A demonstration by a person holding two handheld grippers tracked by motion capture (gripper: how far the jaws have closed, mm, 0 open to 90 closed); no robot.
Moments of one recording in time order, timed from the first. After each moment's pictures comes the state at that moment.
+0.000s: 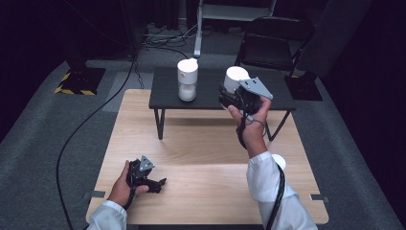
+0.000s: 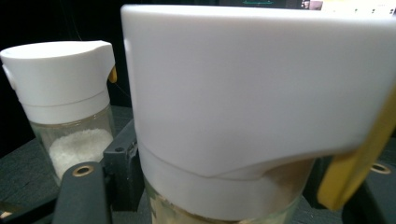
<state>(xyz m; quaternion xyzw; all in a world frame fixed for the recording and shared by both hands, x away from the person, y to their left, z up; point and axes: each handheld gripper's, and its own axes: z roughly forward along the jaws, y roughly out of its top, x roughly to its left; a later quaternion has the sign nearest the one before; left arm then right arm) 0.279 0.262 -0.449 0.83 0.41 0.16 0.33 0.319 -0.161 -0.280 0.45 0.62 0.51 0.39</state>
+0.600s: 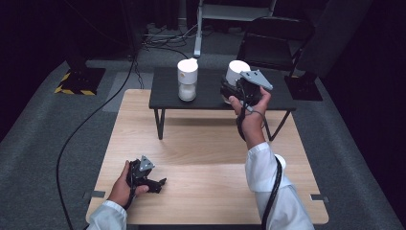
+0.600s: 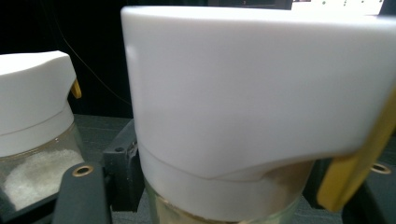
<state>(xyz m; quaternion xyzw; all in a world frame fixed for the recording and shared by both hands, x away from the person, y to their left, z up) 0.279 0.262 -0.449 0.83 0.41 0.16 0.33 0.346 -0.159 -0.276 0.47 0.60 0.51 0.39</state>
